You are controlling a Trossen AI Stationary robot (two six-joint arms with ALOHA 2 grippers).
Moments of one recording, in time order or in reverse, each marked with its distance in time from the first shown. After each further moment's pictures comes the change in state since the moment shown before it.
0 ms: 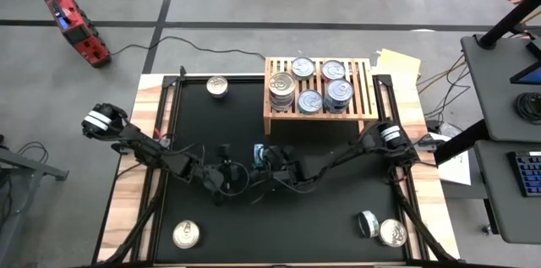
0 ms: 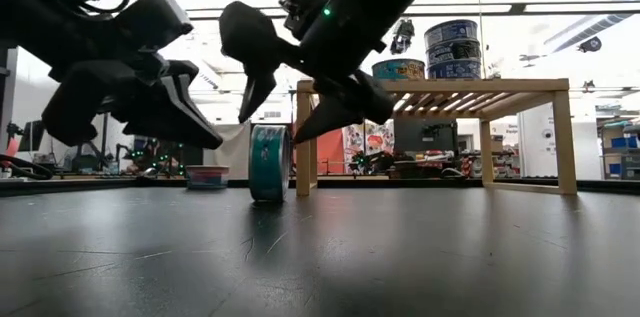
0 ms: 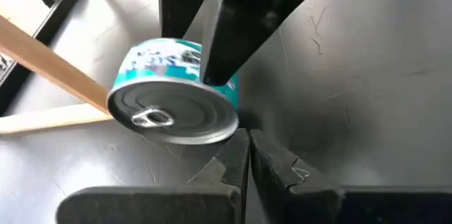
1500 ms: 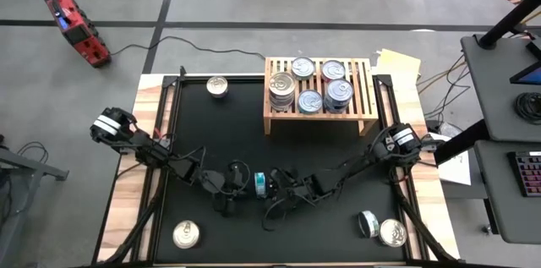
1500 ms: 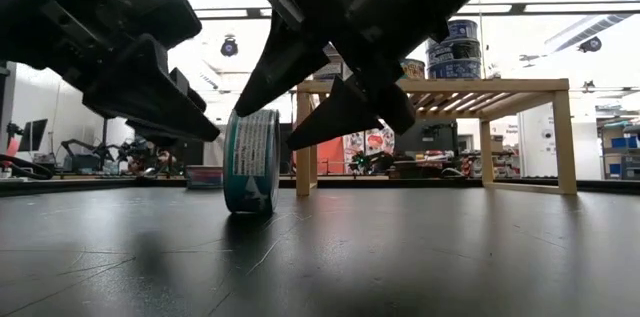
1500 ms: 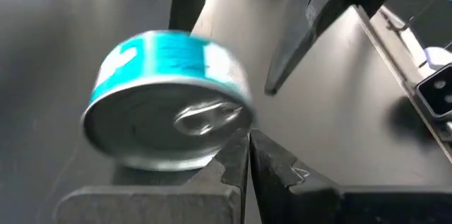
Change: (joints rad) left arm -0.024 0.113 0.005 0.293 0.368 -0.381; right arm 0.128 -0.086 -0.210 0.274 -0.221 -0.169
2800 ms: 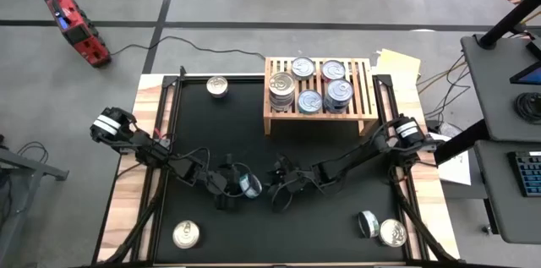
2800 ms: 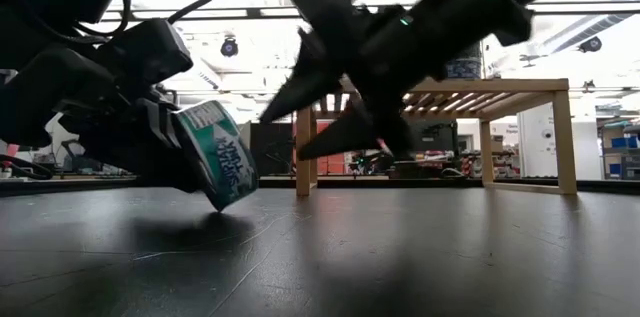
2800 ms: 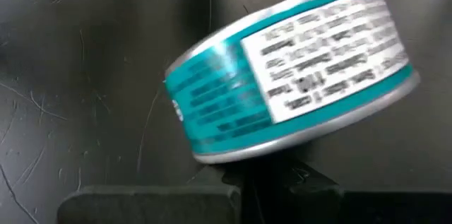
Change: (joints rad) left arm 0.008 -0.003 -0.013 -0.217 -0.131 0.075; right arm -0.077 -0.051 -0.220 0.324 -0.071 -0.042
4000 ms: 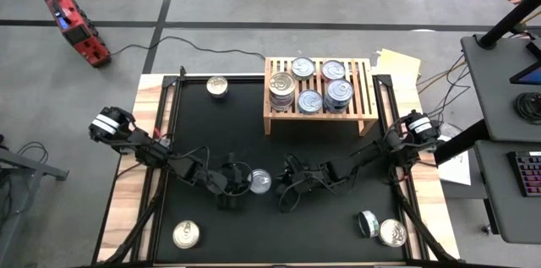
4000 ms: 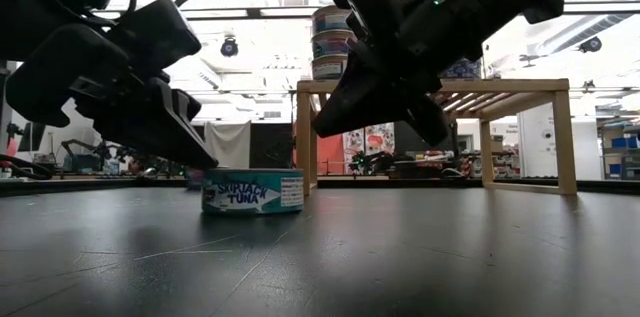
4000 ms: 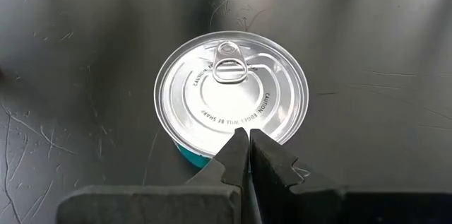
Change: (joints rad) left arm 0.006 -0.007 0.025 0.000 -0.014 0.019; right arm 0.020 -0.120 -0.066 -0.134 0.003 0.101
